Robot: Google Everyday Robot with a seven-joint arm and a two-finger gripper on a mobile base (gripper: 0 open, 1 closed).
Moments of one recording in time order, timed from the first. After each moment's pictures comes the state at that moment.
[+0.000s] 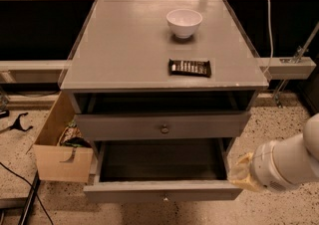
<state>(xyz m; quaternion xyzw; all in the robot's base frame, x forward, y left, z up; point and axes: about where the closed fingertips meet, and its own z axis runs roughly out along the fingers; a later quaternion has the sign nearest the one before) 0.369 -0.196 0.711 -0.55 0.80 0.09 0.20</state>
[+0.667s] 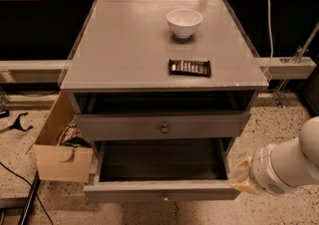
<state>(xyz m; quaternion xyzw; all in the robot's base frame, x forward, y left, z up) 0.365 -0.197 0.696 -0.55 0.80 0.10 0.19</state>
